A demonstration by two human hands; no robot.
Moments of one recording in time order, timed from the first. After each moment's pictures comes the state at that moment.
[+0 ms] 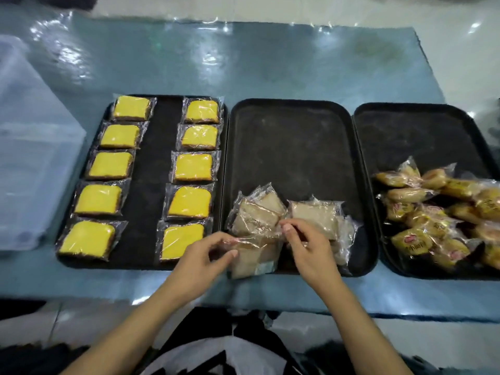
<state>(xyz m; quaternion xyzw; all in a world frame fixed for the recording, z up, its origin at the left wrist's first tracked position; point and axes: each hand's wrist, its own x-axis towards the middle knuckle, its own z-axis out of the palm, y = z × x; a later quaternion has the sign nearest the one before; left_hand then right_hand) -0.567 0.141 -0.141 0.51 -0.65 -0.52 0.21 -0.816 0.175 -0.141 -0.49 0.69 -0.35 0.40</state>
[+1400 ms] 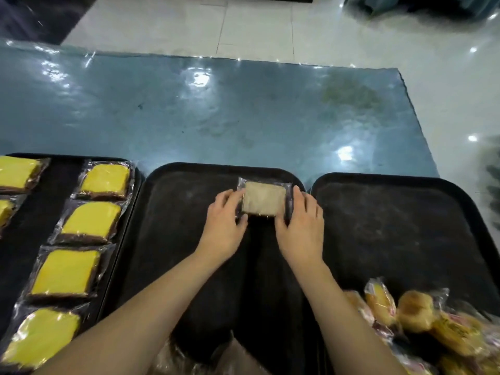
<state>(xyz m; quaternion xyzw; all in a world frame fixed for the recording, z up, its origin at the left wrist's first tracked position) -0.876 -0.159 -0.208 0.59 -0.71 -0.33 0.20 -1.045 -0.122 -0.217 -0.54 0.80 -0.22 0.14</state>
